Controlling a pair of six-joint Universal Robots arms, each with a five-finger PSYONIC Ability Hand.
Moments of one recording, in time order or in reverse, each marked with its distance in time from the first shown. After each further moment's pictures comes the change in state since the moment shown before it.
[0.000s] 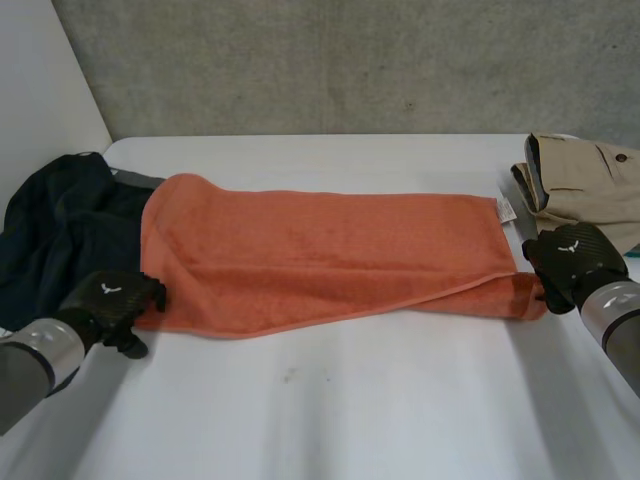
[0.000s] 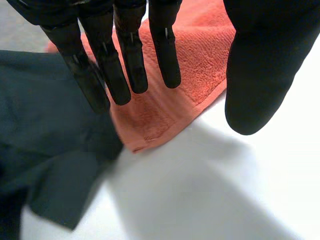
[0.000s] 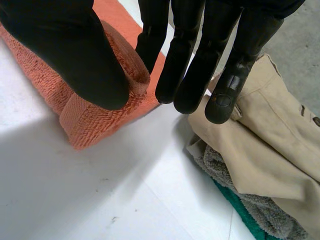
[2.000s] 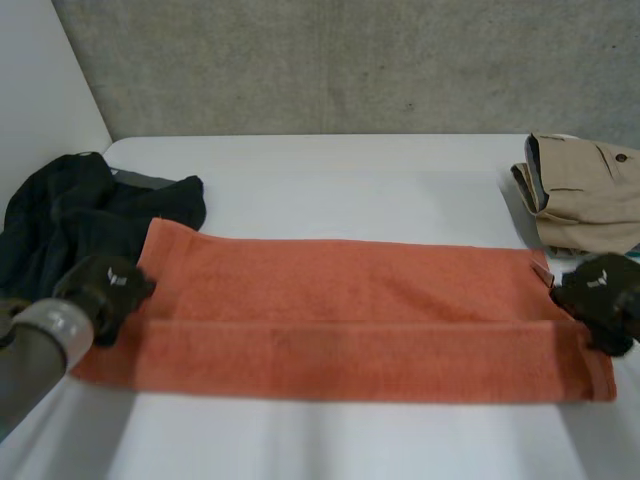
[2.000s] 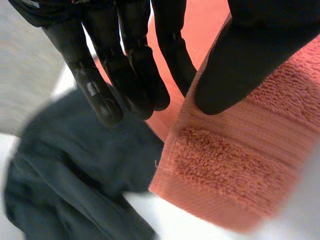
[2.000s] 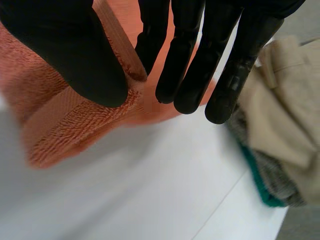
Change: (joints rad) left arm -0.206 0.129 0.111 -0.263 -0.342 0.390; right arm -0.173 -0.164 -0.011 0.512 -0.145 -0.418; left_hand 0.529 0.584 0.580 0.593 0.550; right_hand 0.000 0.000 0.000 0.000 0.000
